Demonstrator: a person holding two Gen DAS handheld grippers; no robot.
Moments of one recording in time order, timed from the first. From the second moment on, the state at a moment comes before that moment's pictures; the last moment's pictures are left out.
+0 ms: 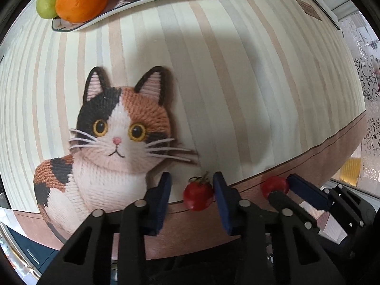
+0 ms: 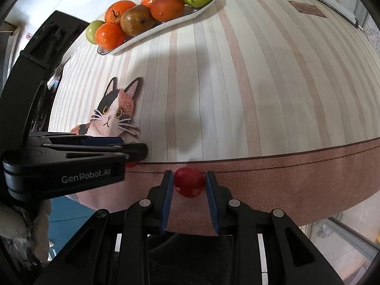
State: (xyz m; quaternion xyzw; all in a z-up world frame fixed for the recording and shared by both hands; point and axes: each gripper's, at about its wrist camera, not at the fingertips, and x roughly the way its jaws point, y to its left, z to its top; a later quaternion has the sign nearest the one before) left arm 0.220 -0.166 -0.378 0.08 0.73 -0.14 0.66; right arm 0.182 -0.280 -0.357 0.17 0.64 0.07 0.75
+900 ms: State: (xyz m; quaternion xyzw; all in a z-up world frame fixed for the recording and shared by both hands) left arm 0.243 -0.098 -0.376 0.00 0.76 -0.17 0.62; right arm 0.185 -0.274 -0.361 0.16 0.64 0.06 0.75
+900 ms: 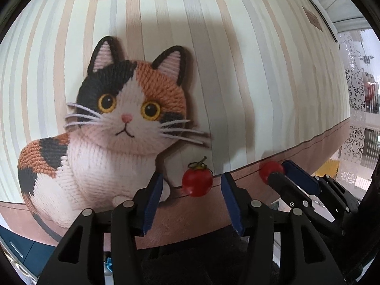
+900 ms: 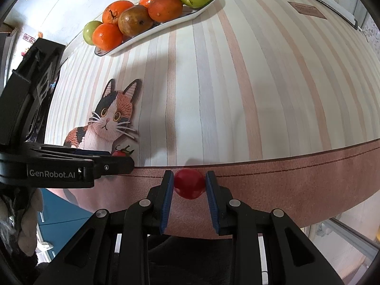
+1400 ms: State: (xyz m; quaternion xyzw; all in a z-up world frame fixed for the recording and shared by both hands) left arm 0.242 -0.117 -0.333 0.03 0.73 -0.17 0.66; right arm 0.192 -0.273 -0.353 0.16 0.64 0.05 0.75
